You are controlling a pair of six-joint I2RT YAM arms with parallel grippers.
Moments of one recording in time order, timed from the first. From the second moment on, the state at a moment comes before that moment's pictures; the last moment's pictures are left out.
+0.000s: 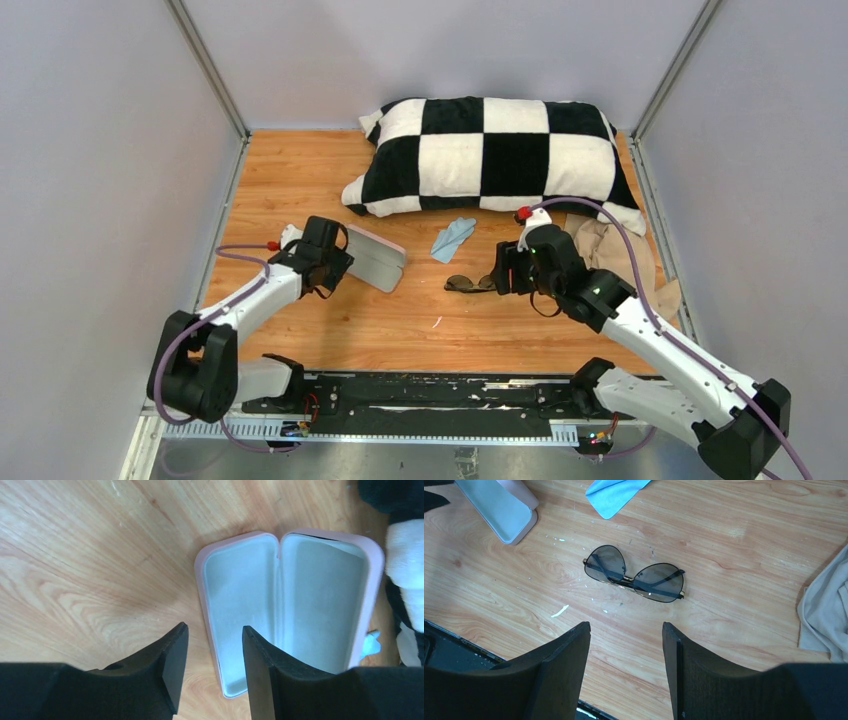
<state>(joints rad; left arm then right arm) -0.31 1.28 0.62 -0.34 -0.23 -1.29 0.69 0.88 0.77 -0.54 0.13 0.35</state>
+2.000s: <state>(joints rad) -0.23 1.63 0.89 -0.30 -0.17 -0.33 0.69 0.73 0.67 -0.54 0.10 0.45</state>
